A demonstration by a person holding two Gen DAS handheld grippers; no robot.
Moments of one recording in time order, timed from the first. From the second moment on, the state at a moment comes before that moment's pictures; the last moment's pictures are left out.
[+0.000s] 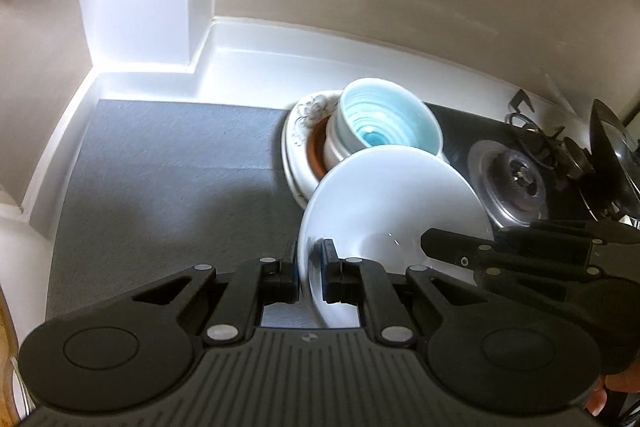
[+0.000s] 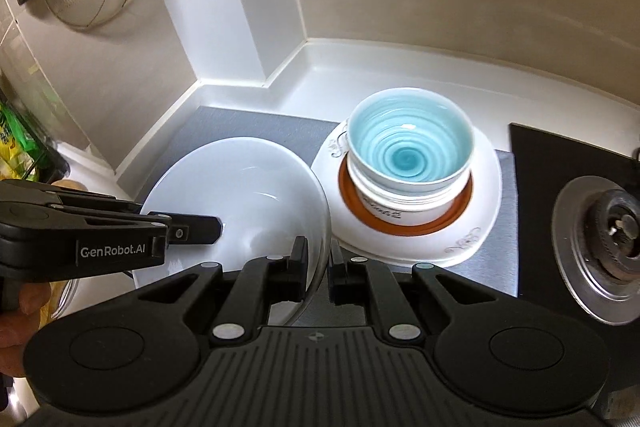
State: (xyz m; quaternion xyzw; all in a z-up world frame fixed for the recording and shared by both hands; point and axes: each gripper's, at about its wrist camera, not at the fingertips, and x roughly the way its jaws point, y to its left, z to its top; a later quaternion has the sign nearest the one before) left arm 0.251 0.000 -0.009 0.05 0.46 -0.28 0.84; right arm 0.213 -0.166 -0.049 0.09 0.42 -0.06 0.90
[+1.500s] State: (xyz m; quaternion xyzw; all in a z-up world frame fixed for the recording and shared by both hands) left arm 0.366 -0.138 -0.018 0.07 0.50 -0.29 0.81; right arm 0.299 -0.296 -0.049 0.11 0.44 -0.12 0.88
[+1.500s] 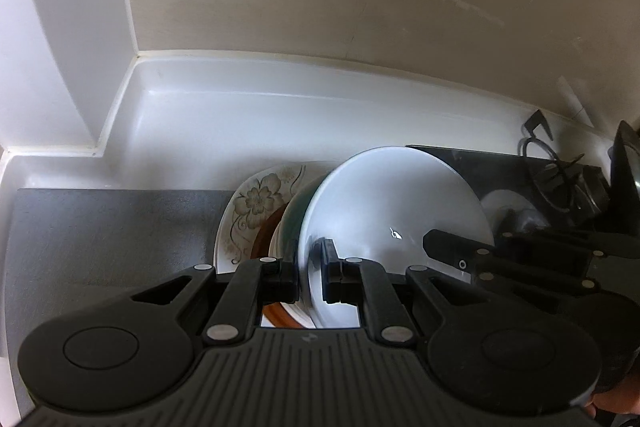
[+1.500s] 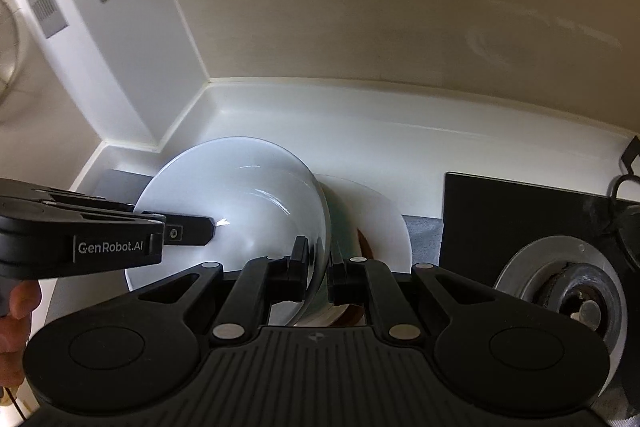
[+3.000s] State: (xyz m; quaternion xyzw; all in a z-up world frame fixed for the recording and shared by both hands) left arm 0.378 -0.137 -0.011 0.05 0.50 -0.27 0.82; right arm 0.317 -0.322 -0.076 0.13 0.46 -0.13 0.87
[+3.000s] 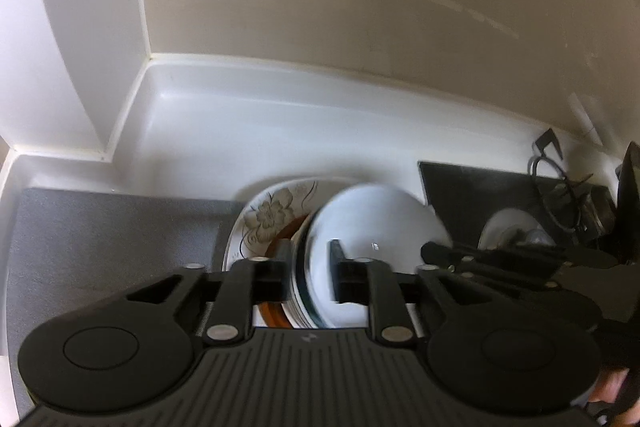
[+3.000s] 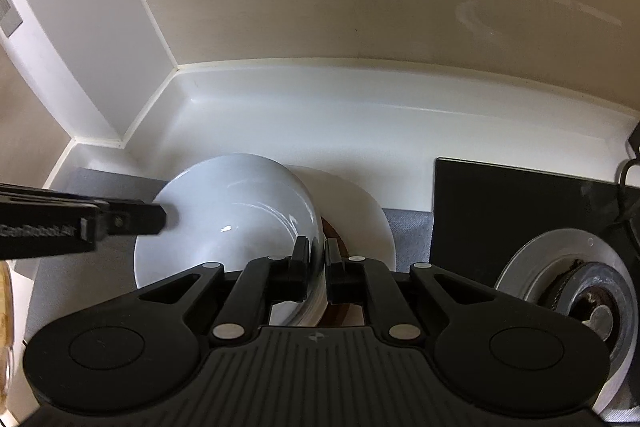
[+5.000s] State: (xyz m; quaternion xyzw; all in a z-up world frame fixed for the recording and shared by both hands) left arm 0.132 -0.020 0.014 0.15 0.35 -0.22 0.90; right arm 0.064 -0.143 -0.021 0.07 0.29 -0.26 0.92
